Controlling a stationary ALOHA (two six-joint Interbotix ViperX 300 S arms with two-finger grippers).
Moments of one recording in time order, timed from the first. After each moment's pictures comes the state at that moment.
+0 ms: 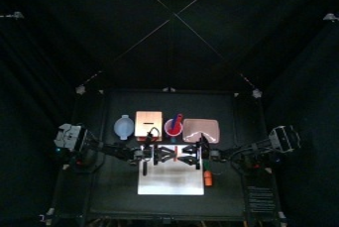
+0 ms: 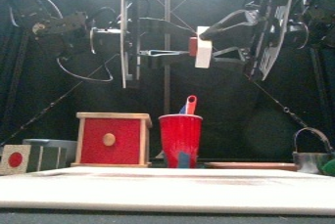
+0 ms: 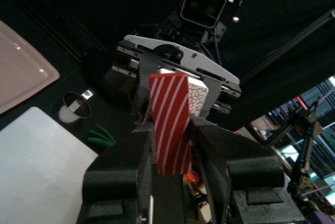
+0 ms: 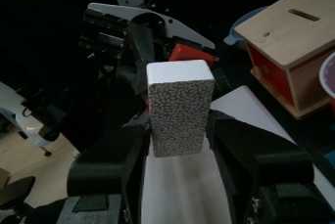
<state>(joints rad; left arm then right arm) -0.15 0.13 0.77 -0.27 -1.01 -0.68 0.13 -0.20 1.03 0.28 -0.81 0.31</state>
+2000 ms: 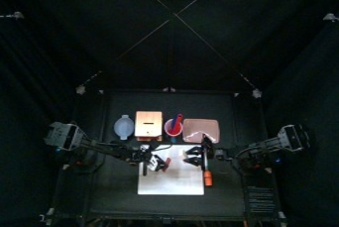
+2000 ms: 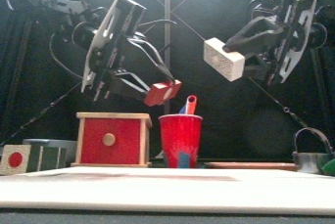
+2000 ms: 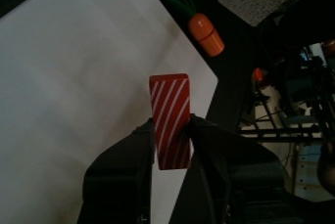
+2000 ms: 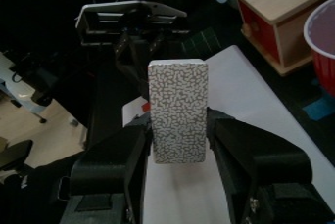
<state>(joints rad) -0.14 -0.02 0.73 -0.33 -0.15 -0.60 0.14 -0.37 1.10 0.28 -0.58 0.31</state>
